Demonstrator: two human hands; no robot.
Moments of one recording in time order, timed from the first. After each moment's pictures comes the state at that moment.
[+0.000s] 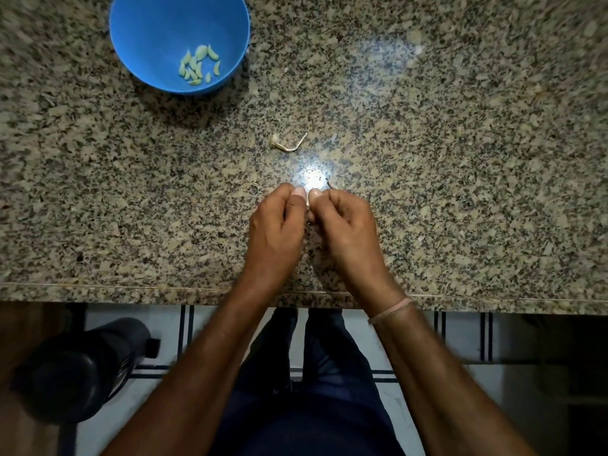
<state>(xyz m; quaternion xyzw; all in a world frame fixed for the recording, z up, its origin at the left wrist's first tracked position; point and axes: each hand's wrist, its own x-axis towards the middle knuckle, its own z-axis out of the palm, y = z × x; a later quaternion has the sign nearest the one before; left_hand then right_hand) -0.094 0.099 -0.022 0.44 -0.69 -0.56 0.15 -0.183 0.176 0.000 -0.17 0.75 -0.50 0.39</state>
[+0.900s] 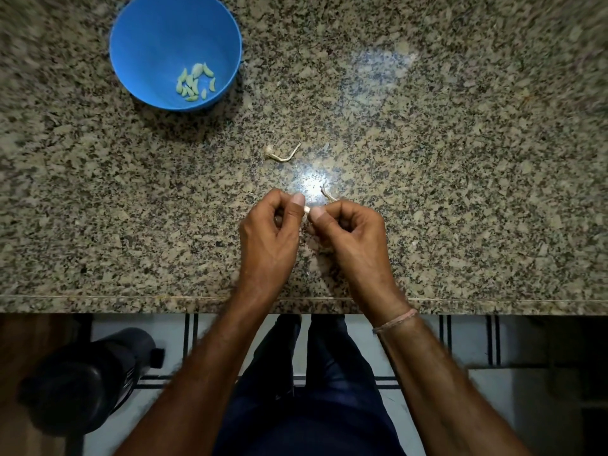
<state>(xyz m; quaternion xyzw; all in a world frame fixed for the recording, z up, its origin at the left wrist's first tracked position) -0.097 0.101 -0.005 0.47 -0.70 -0.52 0.15 -0.189 0.194 0.001 -0.11 0.72 -0.56 0.39</state>
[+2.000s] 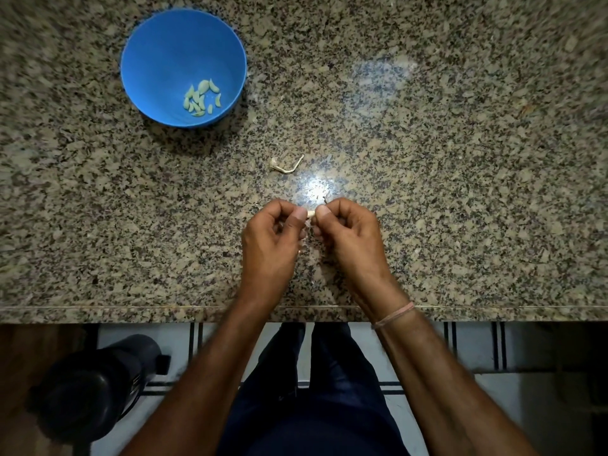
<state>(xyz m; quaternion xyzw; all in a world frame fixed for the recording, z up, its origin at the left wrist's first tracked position) -0.091 0.092 -0.009 0.46 -0.64 -0.60 0.15 -0.195 0.178 -0.001 -0.10 0.72 -0.55 0.41</state>
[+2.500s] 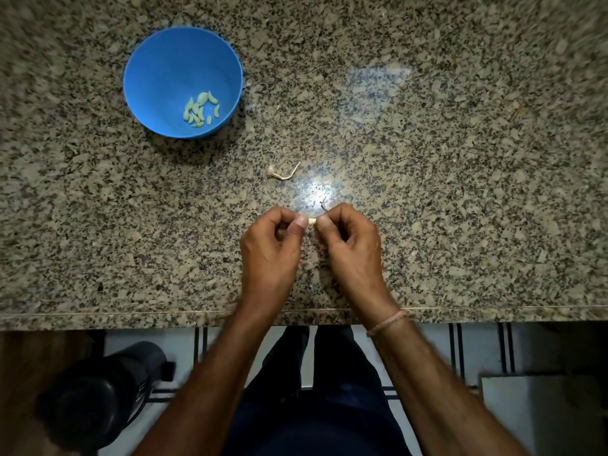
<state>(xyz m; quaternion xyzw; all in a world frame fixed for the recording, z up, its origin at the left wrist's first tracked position) -0.092 0.097 -0.002 0.47 -0.68 -0.54 0.14 -0.190 0.183 -0.008 -0.15 0.77 -0.53 0.33</state>
